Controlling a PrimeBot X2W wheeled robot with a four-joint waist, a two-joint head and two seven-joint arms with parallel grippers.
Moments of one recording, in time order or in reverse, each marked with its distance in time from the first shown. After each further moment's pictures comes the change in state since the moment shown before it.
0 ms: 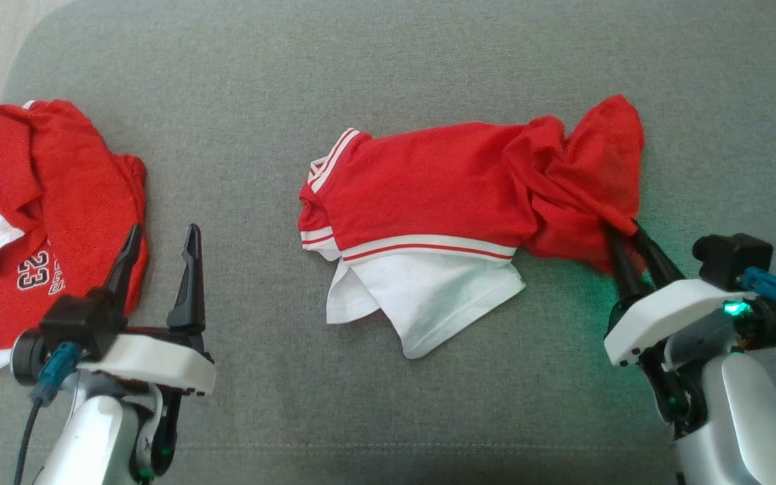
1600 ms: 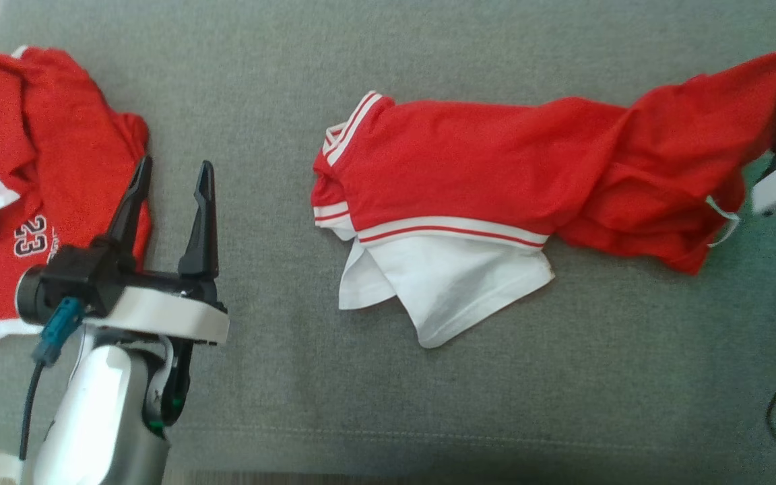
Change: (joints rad) left arm -0.114 -0.089 0.064 -0.006 0.100 -0.096 -0.002; right arm -0.369 -0.192 -0.186 0.216 -0.146 0.000 -0.238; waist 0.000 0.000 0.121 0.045
